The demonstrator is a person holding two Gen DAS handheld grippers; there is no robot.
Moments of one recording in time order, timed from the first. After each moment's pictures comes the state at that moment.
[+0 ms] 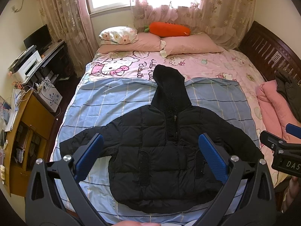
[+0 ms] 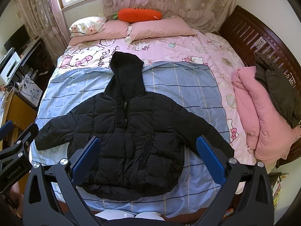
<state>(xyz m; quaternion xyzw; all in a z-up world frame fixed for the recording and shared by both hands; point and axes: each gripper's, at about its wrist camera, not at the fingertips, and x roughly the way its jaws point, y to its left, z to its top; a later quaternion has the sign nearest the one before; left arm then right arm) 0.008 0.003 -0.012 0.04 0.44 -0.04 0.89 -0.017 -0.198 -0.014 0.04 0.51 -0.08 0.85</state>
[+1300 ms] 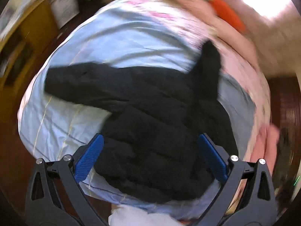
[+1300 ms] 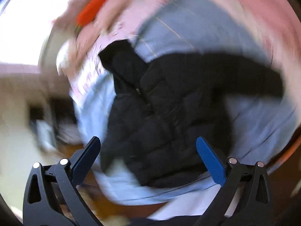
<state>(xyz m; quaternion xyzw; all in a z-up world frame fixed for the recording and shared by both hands) 0.085 0.185 -0.161 -0.23 0.59 0.07 0.77 -0.023 -0.380 -0.163 0.52 0.54 -0.09 0.66</state>
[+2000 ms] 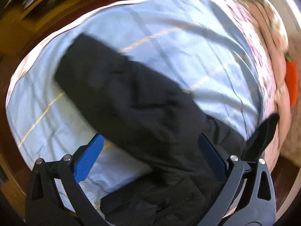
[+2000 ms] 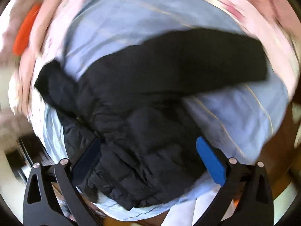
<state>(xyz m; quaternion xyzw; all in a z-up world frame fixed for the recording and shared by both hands) 0.187 0.372 -0.338 -0.37 0.61 0.22 0.67 0.099 -0.406 -0.271 0.41 0.63 -0.19 0.63</state>
